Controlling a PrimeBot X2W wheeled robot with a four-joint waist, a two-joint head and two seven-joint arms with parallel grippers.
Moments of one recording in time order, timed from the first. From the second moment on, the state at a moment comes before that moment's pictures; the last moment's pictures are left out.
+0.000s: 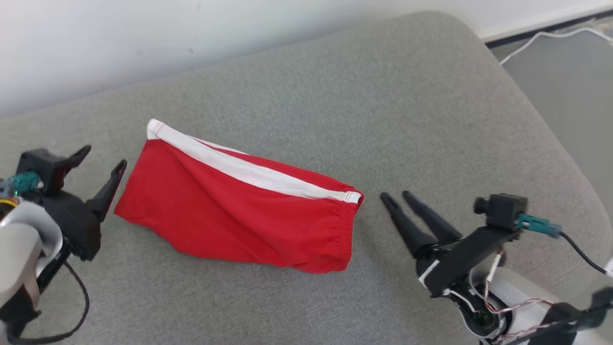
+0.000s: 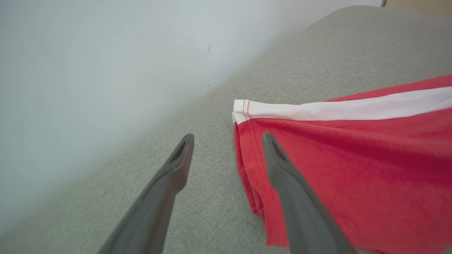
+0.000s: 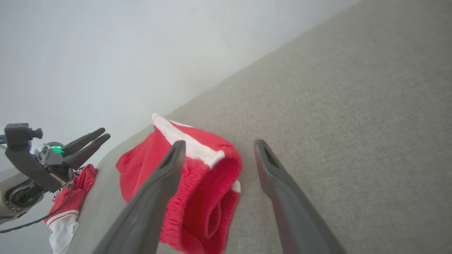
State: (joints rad) left arm -1.02 0.58 -1.06 0.78 -0.75 -0.13 -0.25; right arm -0.62 -0.53 1.09 0.25 1.33 0.13 -0.26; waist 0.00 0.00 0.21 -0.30
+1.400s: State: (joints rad) left arm -0.86 0.58 -1.08 0.77 -0.92 -0.13 -0.12; right arm -0.33 -0.27 0.68 0.23 0.77 0.13 -0.26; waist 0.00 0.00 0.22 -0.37
